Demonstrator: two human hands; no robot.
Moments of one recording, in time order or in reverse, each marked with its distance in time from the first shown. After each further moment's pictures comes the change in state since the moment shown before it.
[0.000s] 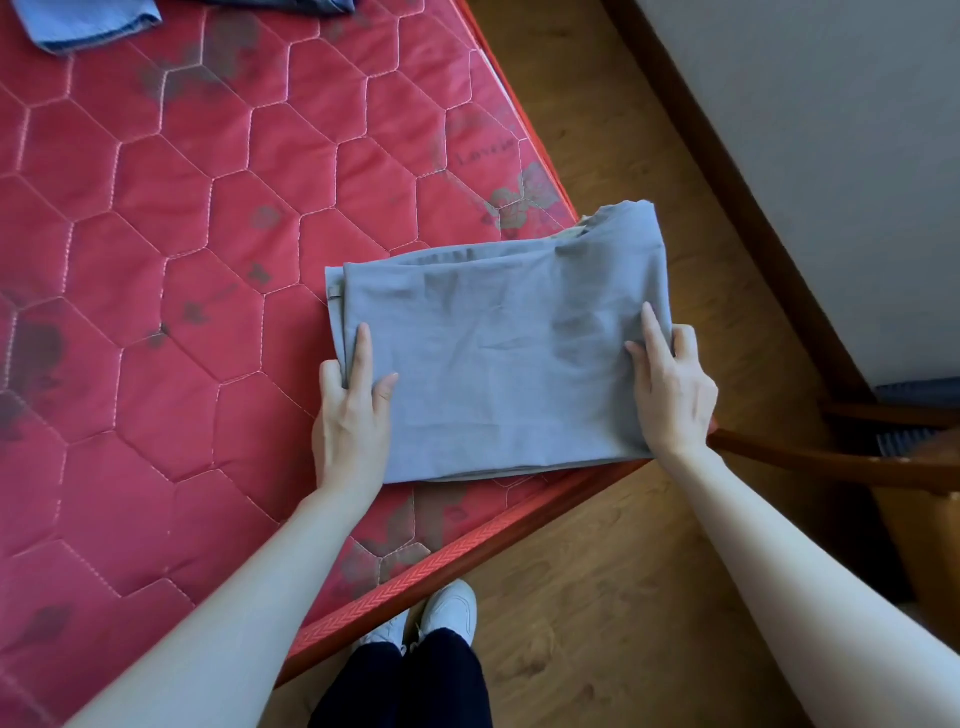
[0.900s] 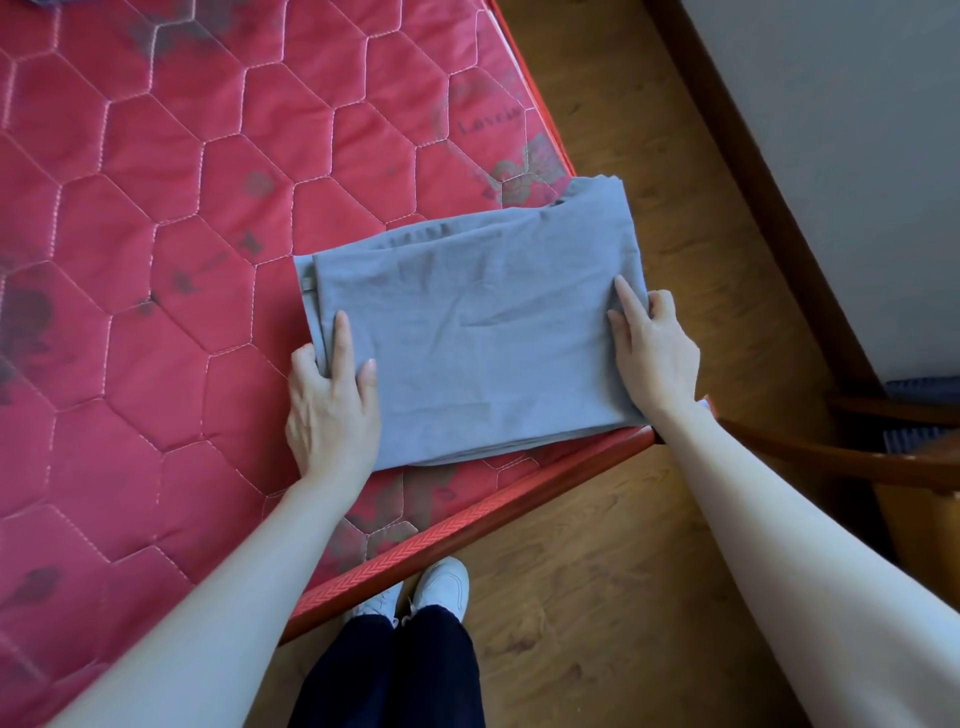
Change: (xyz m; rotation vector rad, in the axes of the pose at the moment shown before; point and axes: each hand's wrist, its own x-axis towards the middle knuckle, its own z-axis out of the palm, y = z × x) left_hand -0.008 -0.004 0.004 0.270 0.022 -0.104; right_hand 0.027 0.008 0.023 -0.025 -0.126 -0.100
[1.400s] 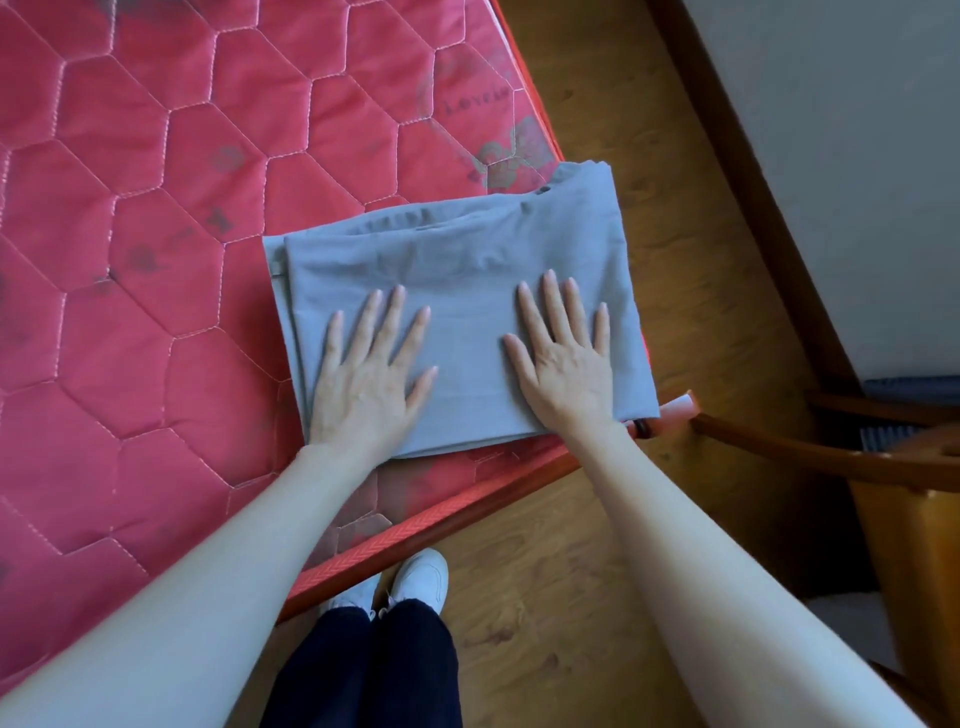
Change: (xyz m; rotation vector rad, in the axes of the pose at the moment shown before) left_hand 0.009 0.013 0.036 0.392 -0.120 0.527; right_hand -0.024 -0.050 0.029 -0.163 -0.220 -0.152
